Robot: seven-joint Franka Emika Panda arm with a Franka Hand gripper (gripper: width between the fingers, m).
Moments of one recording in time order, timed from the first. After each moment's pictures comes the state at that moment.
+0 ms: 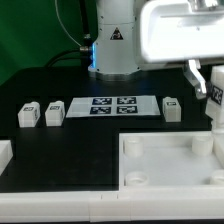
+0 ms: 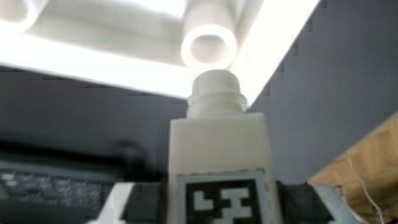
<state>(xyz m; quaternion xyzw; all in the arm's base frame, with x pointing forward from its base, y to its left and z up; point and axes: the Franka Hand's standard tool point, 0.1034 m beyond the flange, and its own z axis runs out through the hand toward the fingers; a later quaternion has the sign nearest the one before) 0.604 0.119 0.121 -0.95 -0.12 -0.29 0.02</state>
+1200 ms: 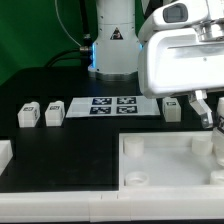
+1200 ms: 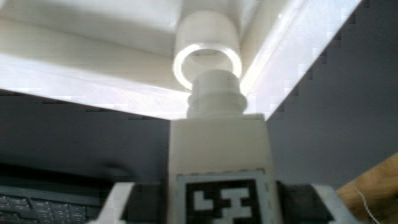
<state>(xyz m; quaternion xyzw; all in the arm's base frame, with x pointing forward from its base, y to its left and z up) 0.624 0.106 0.097 -0.95 -0.14 -0.28 0.01</state>
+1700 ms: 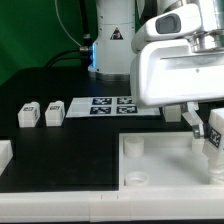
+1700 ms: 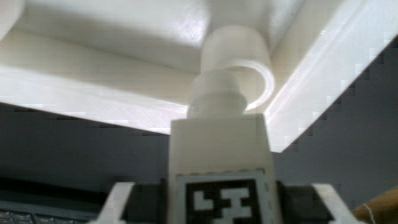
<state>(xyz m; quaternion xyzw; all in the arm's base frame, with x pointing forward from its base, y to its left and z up) 0.626 0.109 0.083 -0.95 -0.14 -0.27 0.01</state>
